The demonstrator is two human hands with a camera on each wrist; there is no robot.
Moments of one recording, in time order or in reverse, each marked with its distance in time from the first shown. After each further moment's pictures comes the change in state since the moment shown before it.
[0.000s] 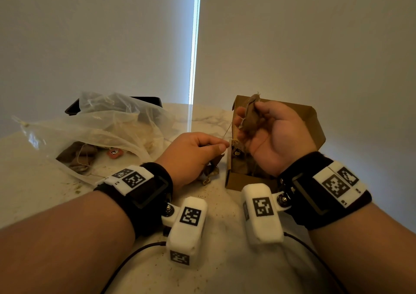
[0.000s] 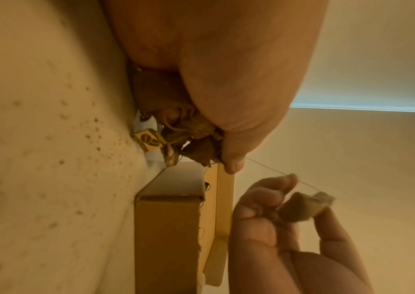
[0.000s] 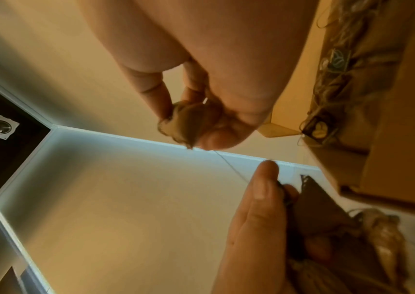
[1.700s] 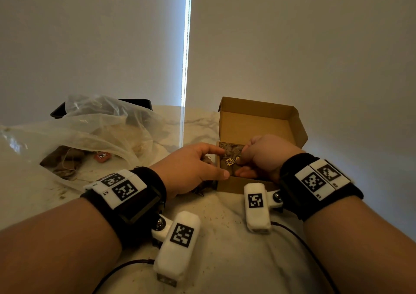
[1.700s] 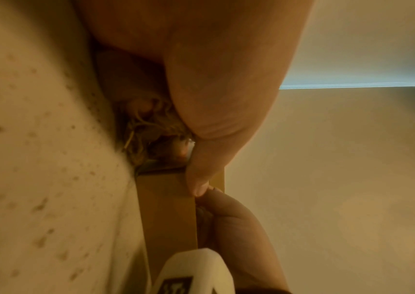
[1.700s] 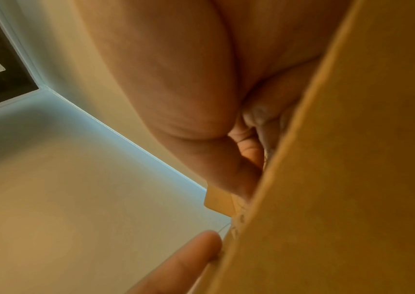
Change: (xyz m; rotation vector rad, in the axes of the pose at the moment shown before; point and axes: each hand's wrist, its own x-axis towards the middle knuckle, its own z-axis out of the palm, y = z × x) left_hand 0.001 0.006 0.011 0.119 -0.205 -0.164; right_hand 0.011 -0.010 -0.023 -0.983 0.102 0.459
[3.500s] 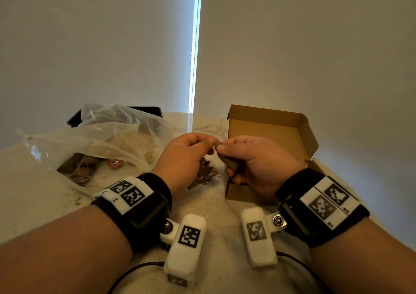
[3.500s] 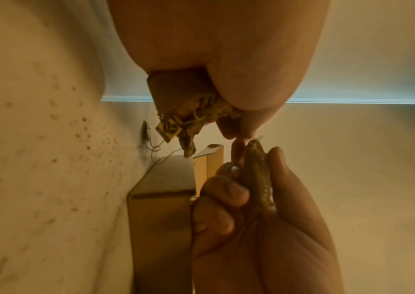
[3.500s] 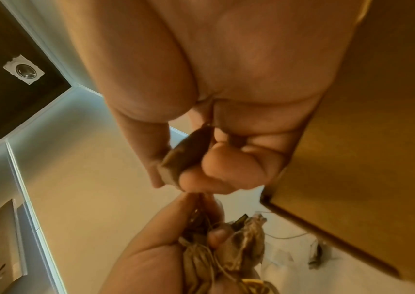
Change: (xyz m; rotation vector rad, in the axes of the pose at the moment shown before) left_hand 0.002 -0.001 -0.011 -0.320 0.396 0.117; right_hand -0.013 0.003 0.029 0.368 -0.274 -0.386
